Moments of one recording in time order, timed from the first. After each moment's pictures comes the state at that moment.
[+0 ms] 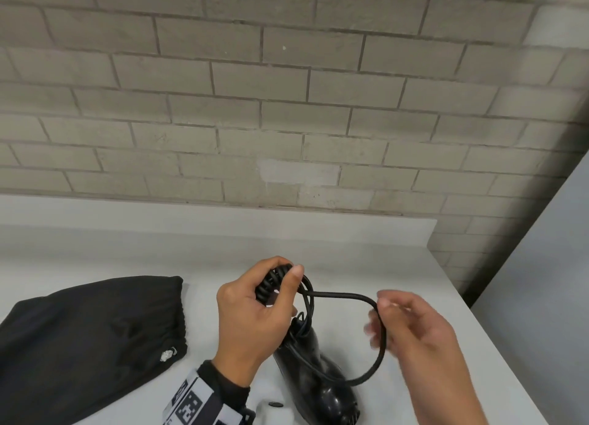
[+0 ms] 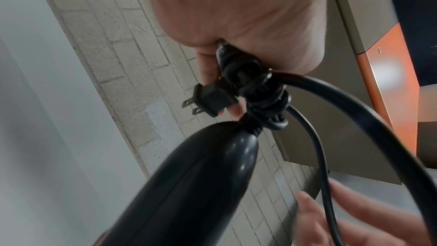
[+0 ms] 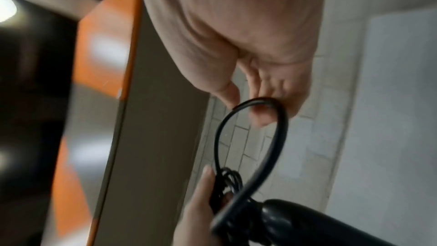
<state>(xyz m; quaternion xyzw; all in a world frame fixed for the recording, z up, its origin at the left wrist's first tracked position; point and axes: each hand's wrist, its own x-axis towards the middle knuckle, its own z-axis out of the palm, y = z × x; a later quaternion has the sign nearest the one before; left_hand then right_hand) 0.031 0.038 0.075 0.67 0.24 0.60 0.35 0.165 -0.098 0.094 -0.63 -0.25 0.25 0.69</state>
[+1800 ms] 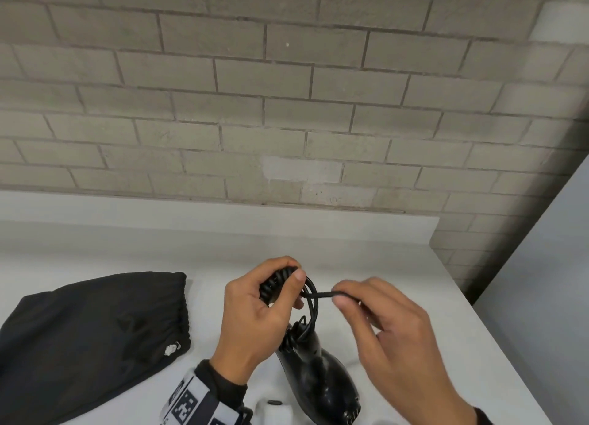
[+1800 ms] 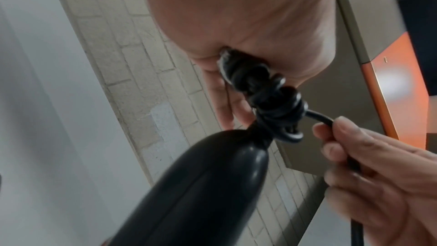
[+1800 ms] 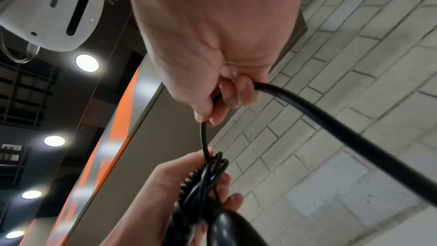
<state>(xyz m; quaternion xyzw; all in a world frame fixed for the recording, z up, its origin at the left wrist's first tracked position) 0.022 0.037 0.072 0.68 0.22 0.54 0.45 0.152 -0.084 0.104 -0.60 -0.63 -0.06 0.49</state>
